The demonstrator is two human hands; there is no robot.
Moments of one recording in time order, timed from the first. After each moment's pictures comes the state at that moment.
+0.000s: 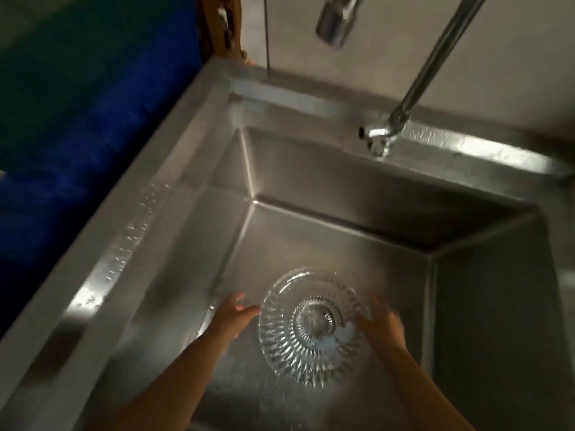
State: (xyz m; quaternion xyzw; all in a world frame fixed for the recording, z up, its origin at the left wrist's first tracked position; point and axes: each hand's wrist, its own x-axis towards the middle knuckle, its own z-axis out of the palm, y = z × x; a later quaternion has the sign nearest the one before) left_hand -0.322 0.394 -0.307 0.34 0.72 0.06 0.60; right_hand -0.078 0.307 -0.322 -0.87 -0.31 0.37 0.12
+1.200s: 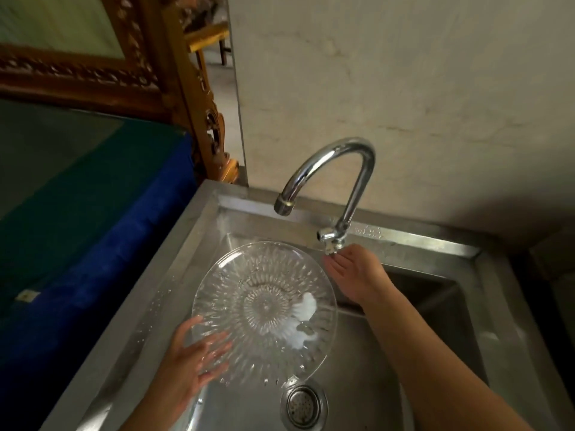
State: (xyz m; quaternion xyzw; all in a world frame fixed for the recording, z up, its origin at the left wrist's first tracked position) left_hand -0.350 0.432 -0.184 0.29 0.52 0.33 0.73; right_hand -0.052 0.461 -0.119 -0.53 0.05 0.59 0.61
